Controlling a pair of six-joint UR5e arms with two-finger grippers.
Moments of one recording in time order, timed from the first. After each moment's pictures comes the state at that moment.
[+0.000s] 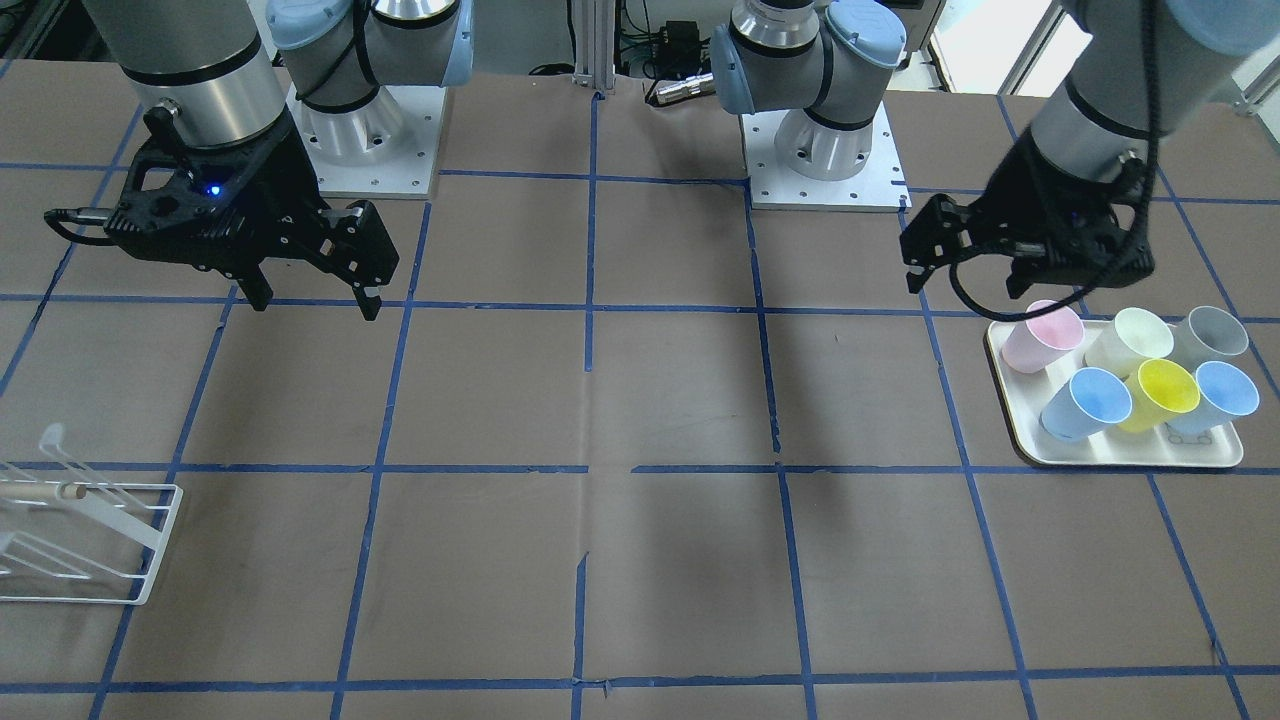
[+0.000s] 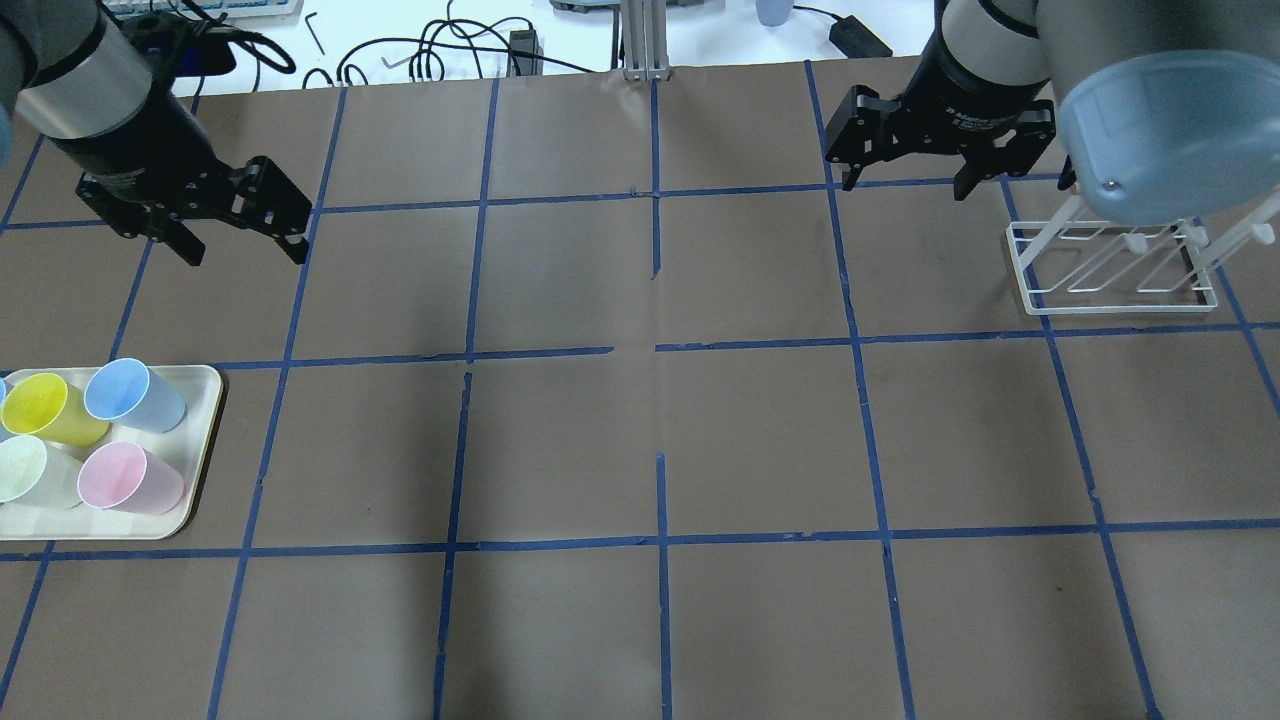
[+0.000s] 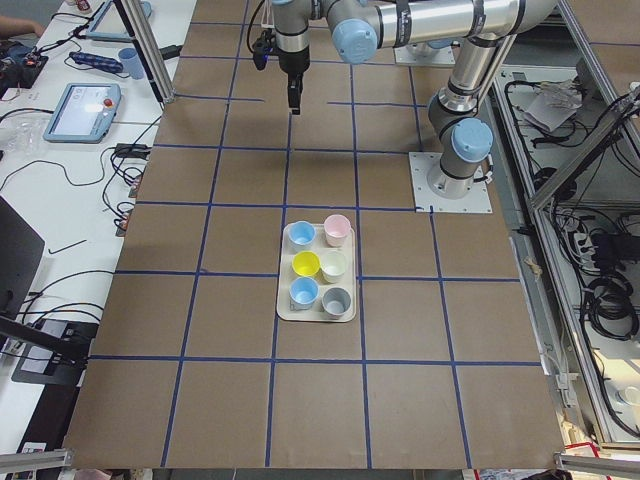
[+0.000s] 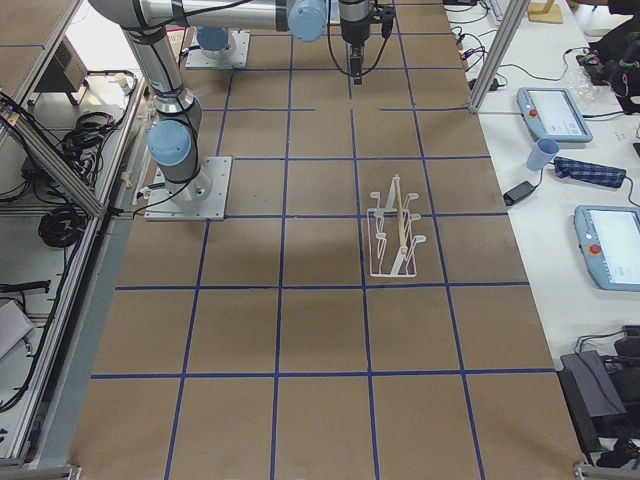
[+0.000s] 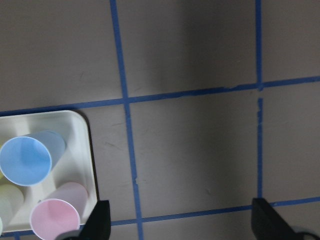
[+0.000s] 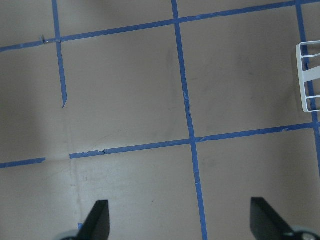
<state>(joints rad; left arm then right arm) -1.44 -1.56 -1.59 -1.57 1.59 0.17 1.60 -1.55 1.61 -1.80 -1.54 0.16</state>
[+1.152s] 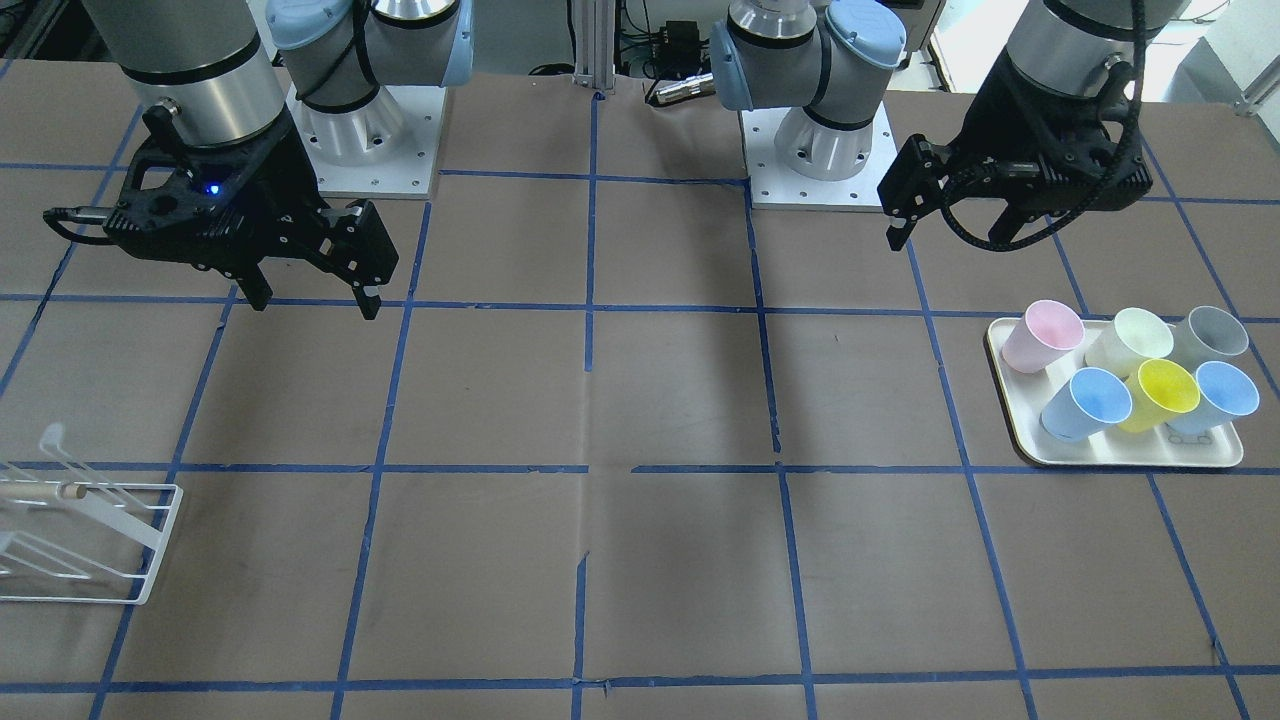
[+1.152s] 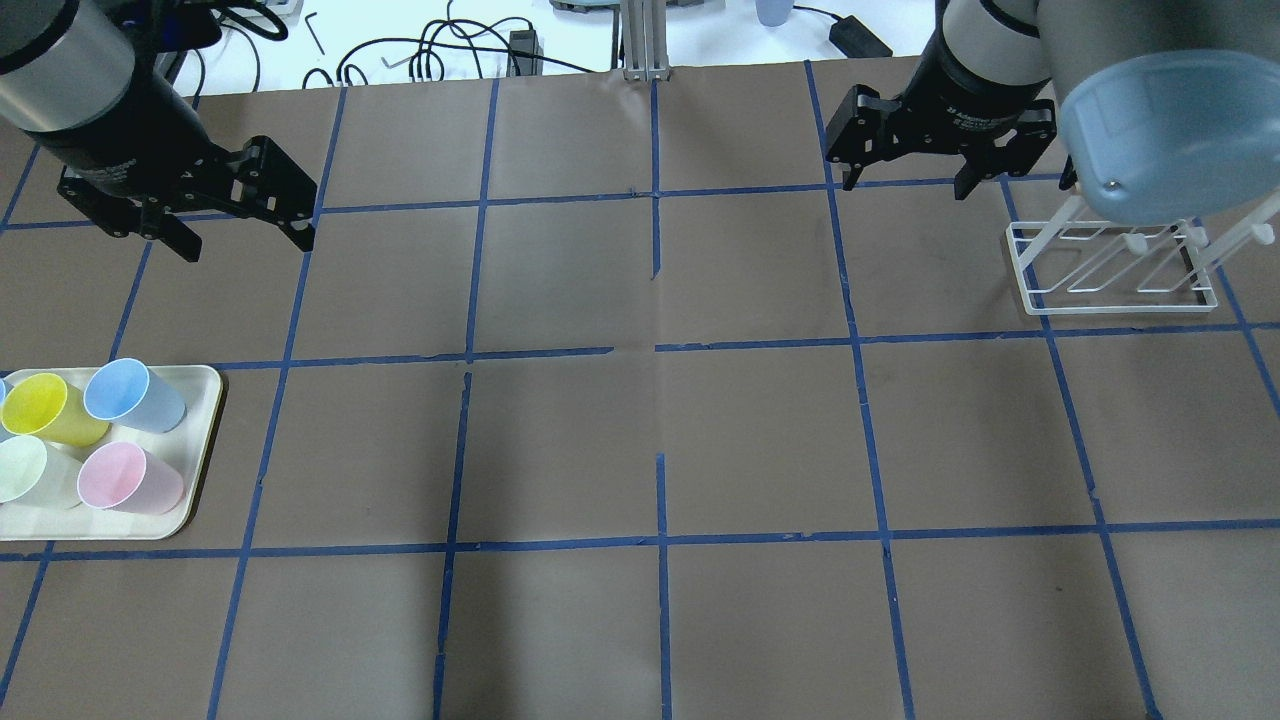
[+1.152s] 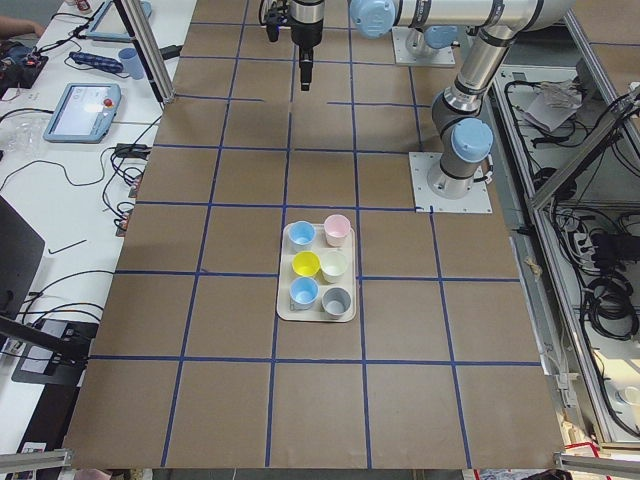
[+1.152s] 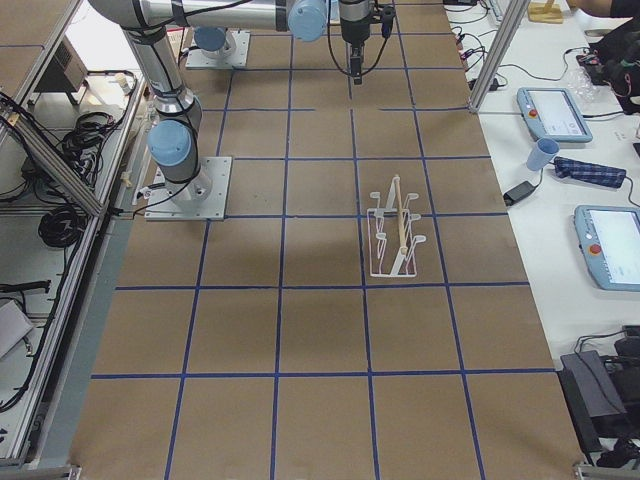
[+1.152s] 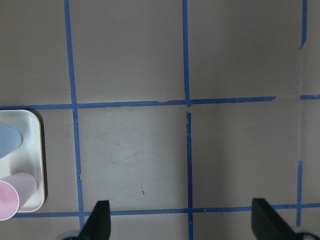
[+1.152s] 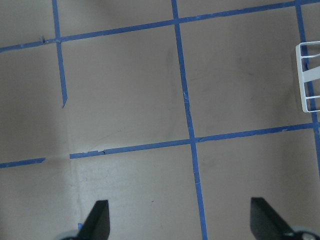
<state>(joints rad) -1.42 -1.50 -1.60 -1.59 1.55 0.10 1.60 -1.55 1.61 -1.80 -1.54 0.16</state>
